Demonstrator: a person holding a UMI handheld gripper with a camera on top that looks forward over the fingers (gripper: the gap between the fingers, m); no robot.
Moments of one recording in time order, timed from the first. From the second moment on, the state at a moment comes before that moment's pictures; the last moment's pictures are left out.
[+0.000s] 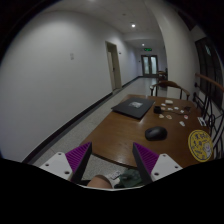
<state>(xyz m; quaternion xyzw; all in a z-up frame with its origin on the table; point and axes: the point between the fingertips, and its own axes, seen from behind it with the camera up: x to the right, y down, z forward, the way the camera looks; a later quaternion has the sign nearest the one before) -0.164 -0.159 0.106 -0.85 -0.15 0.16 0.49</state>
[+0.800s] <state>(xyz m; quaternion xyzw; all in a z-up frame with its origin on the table) -0.064 0.034 -0.016 -0.90 -0.07 0.06 0.42</state>
